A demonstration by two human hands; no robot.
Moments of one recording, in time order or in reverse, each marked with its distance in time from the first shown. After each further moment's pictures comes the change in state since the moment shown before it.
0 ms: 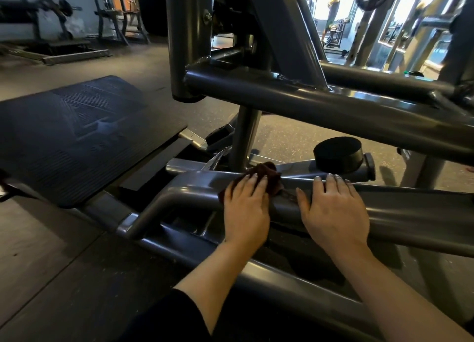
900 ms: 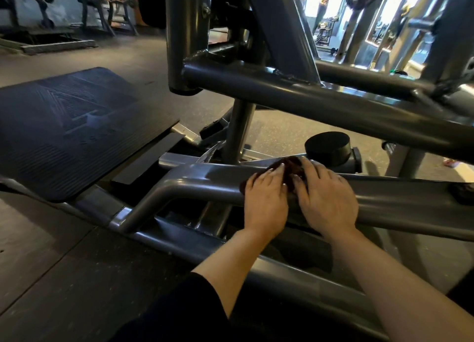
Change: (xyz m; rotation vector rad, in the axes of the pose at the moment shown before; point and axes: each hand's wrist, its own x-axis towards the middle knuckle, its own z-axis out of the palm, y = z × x) left_hand -0.003 0.040 -0.001 -0.364 -0.074 0.049; right_hand 0.000 0.004 0.001 0.241 0.192 -0.038
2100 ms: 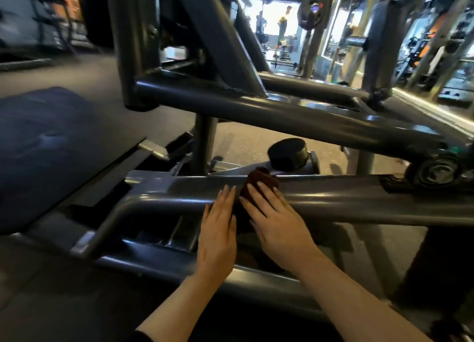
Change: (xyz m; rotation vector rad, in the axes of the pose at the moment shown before) left_hand -0.058 -0.007 0.004 -0.191 0.080 0.085; right_hand -0.045 0.008 -0.013 -0.027 -0.213 -0.384
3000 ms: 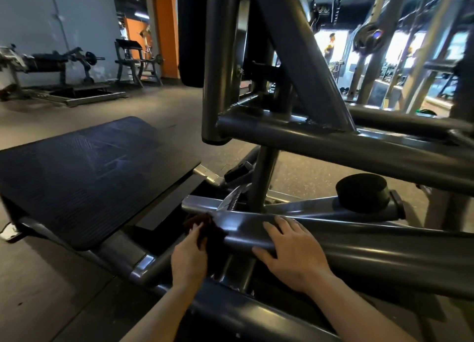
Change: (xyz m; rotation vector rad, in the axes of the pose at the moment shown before) left_hand 0.038 -0.123 -0.143 0.256 0.171 -0.572; right_hand 0.111 -0.083 0.011 0.211 -0.243 0.115
